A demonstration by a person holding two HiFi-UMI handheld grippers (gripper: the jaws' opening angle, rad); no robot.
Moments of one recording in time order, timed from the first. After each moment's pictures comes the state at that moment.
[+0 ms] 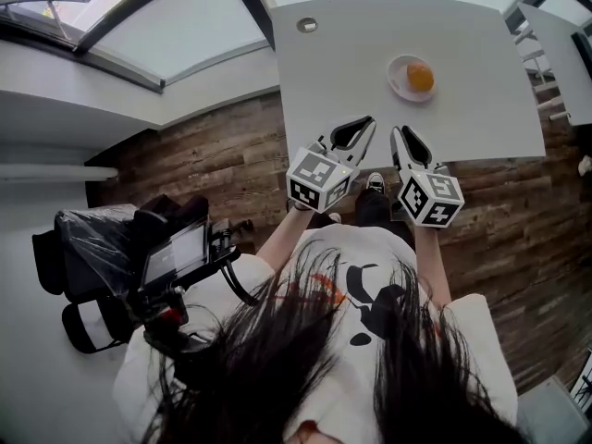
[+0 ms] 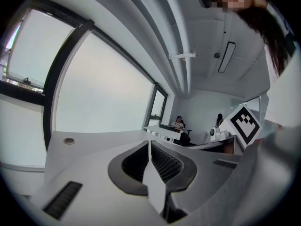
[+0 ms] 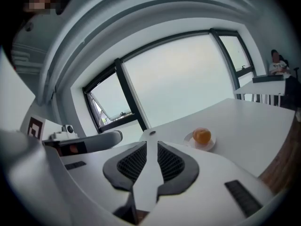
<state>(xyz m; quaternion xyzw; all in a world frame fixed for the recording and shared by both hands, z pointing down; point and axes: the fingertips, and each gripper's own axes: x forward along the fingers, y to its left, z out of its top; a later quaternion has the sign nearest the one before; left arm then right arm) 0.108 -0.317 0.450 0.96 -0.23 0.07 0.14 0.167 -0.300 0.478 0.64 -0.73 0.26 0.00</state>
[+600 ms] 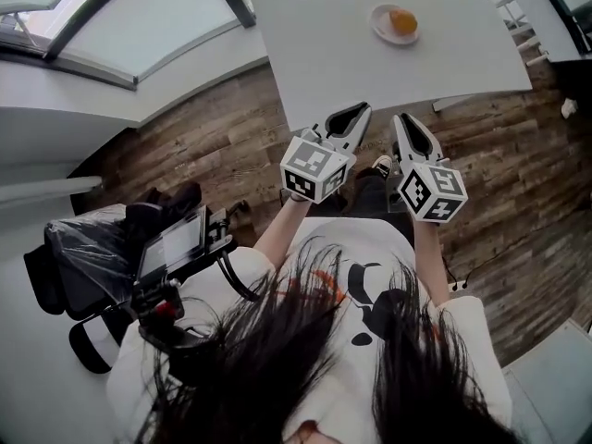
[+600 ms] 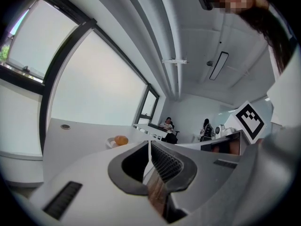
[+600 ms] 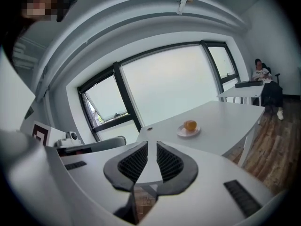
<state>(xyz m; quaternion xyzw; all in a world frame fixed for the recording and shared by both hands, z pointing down) 0.062 -0.216 0.457 0.97 -0.17 0.05 0.16 0.120 -0.184 0.467 0.69 -0.68 0.25 -0.01</state>
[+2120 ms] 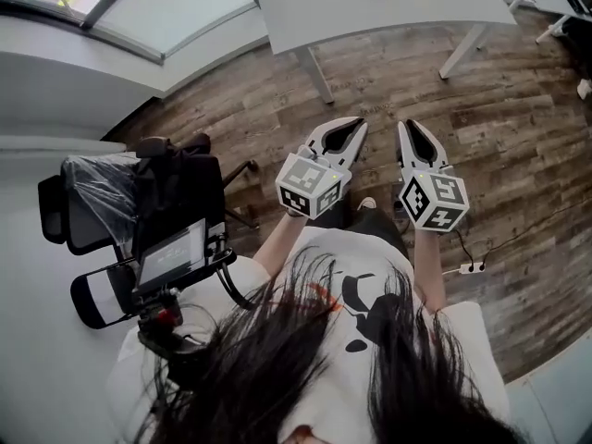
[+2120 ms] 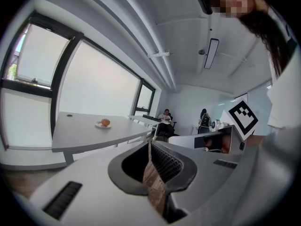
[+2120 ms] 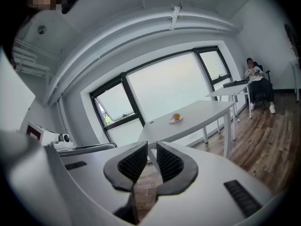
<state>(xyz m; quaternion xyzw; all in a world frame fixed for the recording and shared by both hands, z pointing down) 0.052 0.081 0.461 0.97 -0.20 0.09 0.14 0.129 0.102 0.468 0.68 -0.69 0.24 -0.03</state>
